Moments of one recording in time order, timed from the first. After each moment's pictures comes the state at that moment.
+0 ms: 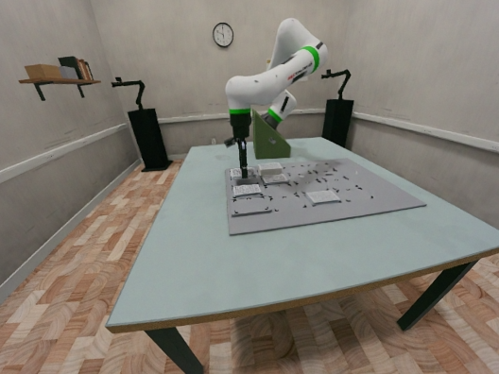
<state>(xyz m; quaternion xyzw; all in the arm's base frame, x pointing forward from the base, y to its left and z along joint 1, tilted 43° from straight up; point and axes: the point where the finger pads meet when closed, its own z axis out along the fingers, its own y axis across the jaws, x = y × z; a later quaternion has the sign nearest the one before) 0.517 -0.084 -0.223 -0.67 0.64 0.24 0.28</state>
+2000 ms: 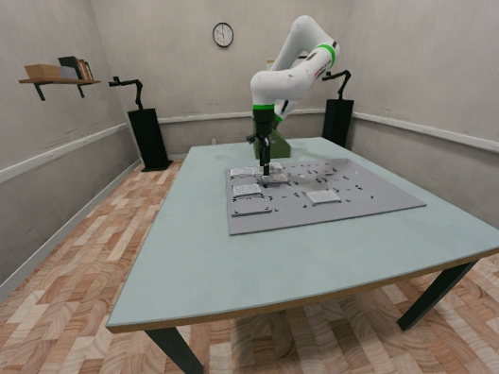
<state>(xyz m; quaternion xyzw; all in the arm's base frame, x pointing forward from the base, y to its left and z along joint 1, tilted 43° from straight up) 0.531 -0.019 -0.142 -0.67 0.64 0.24 0.28</state>
